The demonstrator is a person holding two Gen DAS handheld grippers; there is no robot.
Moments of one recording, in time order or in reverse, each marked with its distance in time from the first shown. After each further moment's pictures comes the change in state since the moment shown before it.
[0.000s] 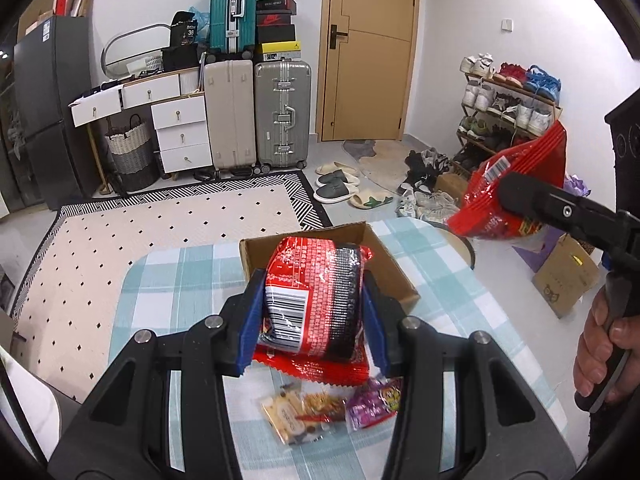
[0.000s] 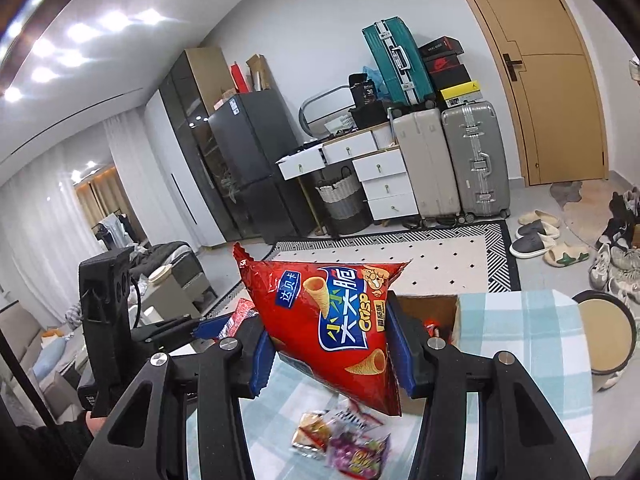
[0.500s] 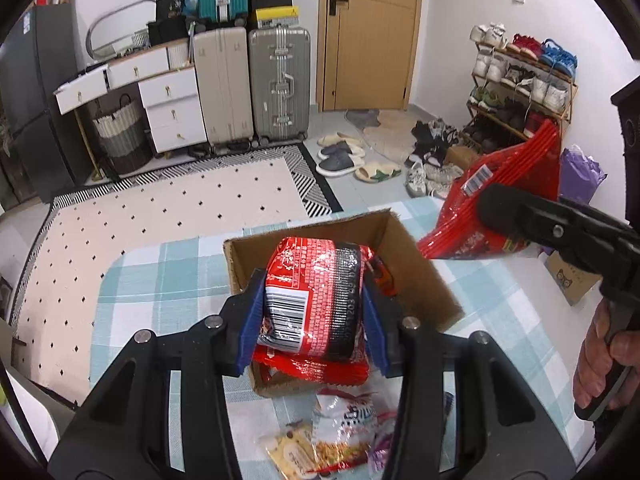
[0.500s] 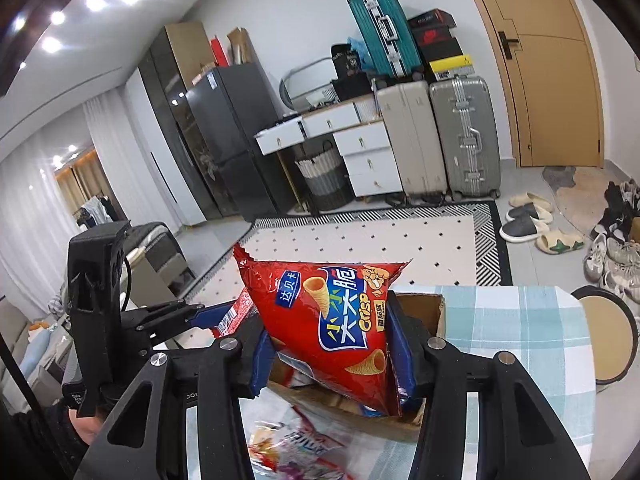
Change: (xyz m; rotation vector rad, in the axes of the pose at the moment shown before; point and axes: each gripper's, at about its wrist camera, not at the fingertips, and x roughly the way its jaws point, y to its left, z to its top) left arm 0.150 0.015 0.031 0.014 0.130 0.007; right arm 0.099 -0.055 0.007 -0.003 0.103 -0.059
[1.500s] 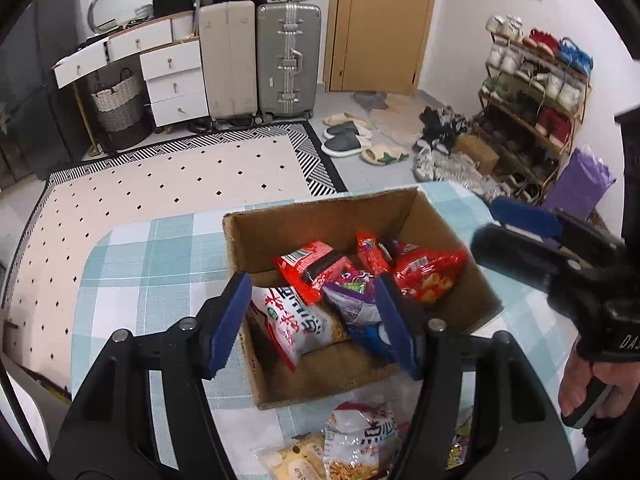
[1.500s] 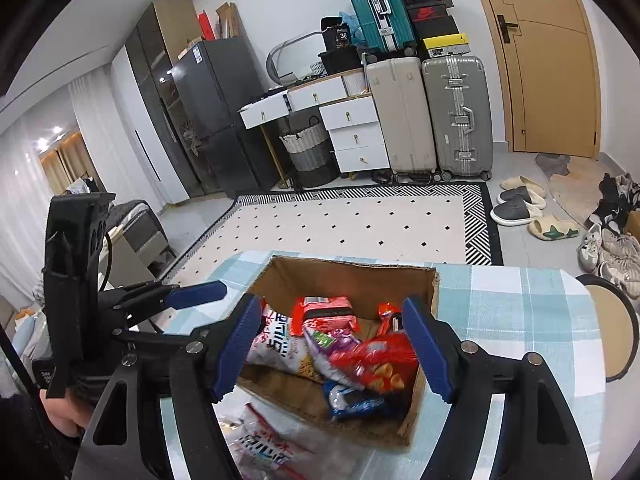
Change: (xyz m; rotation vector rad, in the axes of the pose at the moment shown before) left arm 0.092 0.037 -0.018 -0.057 0.047 -0.014; right arm 0.071 -0.038 -0.027 -0.012 0.073 -0.046
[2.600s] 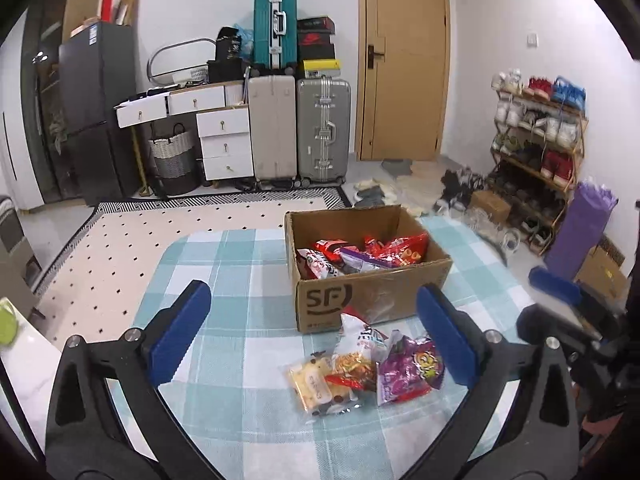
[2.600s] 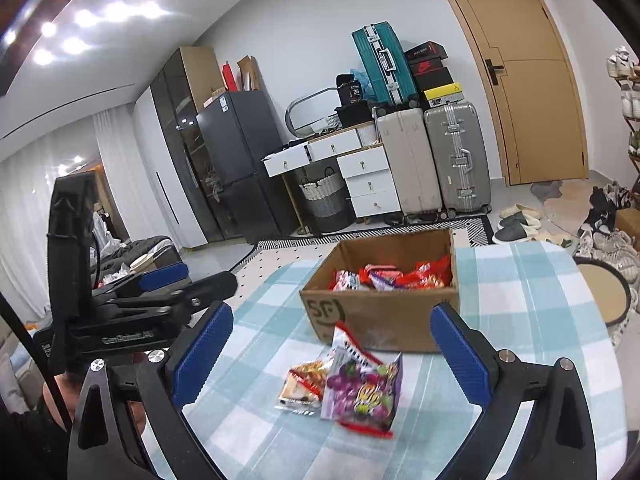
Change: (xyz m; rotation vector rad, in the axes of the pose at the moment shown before) left arm -0.240 -0.025 -0.149 -0.030 -0.294 0.133; right arm -0.148 0.091 -0.132 0.016 -0.224 0.029
